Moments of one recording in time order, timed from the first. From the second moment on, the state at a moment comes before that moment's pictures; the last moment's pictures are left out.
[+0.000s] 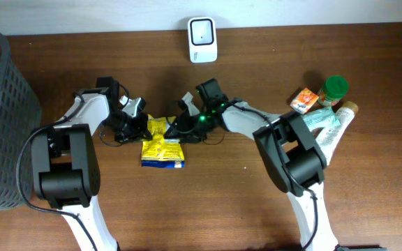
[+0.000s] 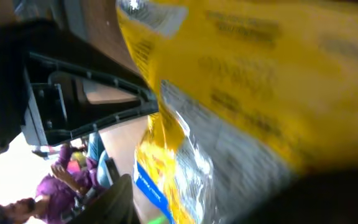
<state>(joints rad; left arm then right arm) 0.03 2.12 1.38 -0.90 0.51 0.01 0.51 2.32 1.49 -0.24 -0.97 0.59</state>
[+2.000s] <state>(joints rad) 0.13 1.77 1.55 -1.03 0.39 0.10 0.33 1.29 1.46 -0.75 -0.85 -0.38</state>
